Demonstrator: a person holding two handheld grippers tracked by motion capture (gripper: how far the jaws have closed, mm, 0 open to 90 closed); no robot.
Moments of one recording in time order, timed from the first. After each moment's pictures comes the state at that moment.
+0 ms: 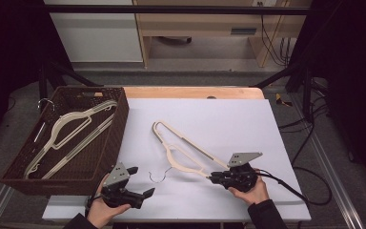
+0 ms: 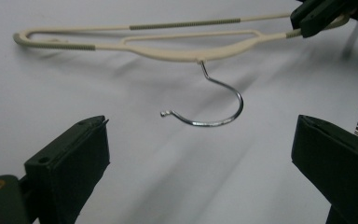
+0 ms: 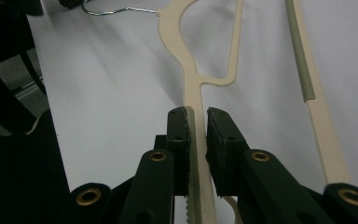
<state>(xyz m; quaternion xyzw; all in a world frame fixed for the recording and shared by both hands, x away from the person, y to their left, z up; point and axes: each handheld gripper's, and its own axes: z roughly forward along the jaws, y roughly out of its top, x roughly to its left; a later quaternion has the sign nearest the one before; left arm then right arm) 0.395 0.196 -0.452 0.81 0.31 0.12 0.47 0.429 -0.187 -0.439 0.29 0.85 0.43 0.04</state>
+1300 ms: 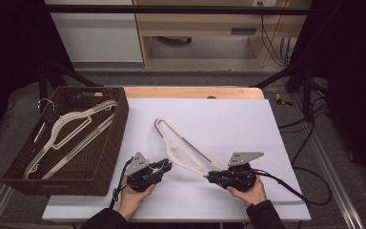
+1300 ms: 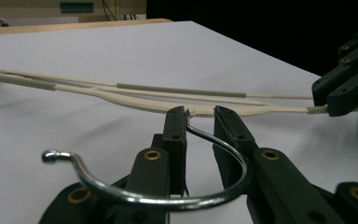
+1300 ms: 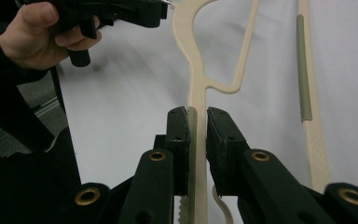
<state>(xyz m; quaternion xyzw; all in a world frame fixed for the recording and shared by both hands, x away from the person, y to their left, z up) 0.431 0.144 -0.464 0.74 0.33 0.15 0.57 0.428 -0.185 -0.440 0.29 0.83 0.47 0.02</state>
